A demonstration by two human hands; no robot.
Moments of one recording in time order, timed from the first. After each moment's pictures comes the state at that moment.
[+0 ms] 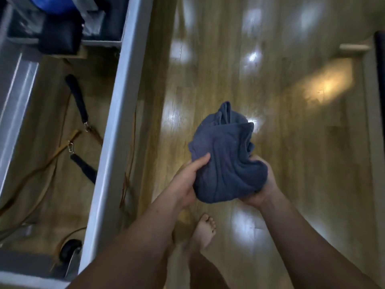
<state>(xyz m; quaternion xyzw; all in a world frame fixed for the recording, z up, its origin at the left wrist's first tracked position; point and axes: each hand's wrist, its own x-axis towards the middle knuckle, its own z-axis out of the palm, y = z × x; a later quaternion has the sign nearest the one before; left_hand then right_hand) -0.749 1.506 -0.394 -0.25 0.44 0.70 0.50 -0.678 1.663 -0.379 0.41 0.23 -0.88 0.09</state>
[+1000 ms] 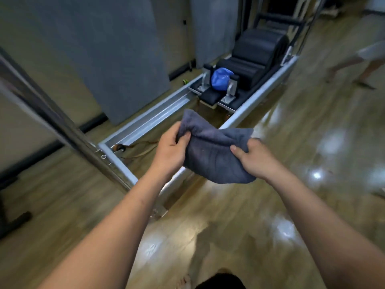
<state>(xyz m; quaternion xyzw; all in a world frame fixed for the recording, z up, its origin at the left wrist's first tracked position) -0.493 1.297 0.020 -0.05 0.76 0.63 -0.12 -0.539 1.504 0.013 -0.05 0.91 -0.38 0.13</state>
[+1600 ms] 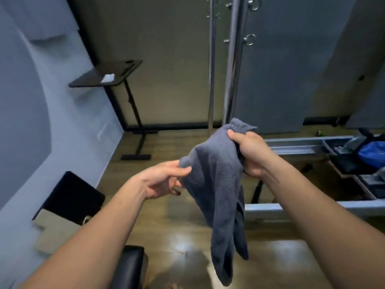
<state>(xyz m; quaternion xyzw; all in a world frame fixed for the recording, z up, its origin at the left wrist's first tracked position) -0.212 1.148 0.088 -0.30 0.58 0.76 -0.02 -0.424 1.251 0.128 -0.22 0.58 -0.63 0.46</state>
